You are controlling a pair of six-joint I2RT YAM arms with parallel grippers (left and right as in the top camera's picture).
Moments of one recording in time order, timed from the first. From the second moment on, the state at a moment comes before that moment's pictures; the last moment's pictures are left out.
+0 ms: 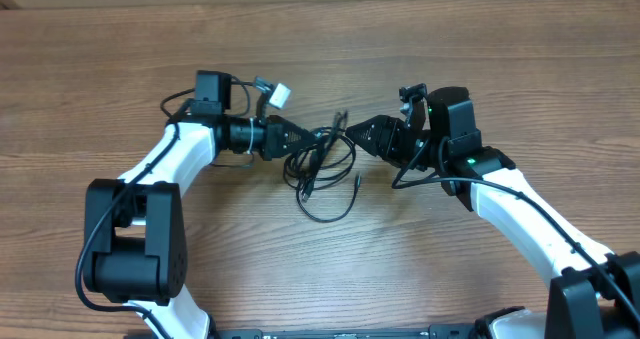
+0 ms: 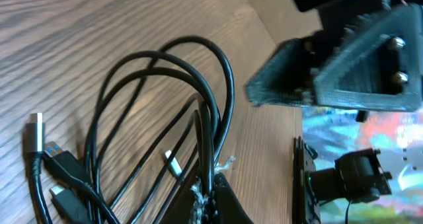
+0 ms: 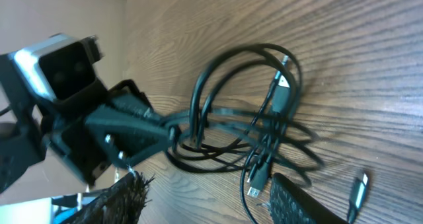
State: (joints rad) left arm -0.10 1.86 1.13 -0.39 1.19 0.20; right arm 0.31 1.51 0.88 -0.08 -0.64 0.76
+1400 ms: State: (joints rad) left arm -0.29 1.86 1.13 -0.37 0.87 0.15; right arm 0.36 1.52 0.88 -0.26 -0.37 1.07
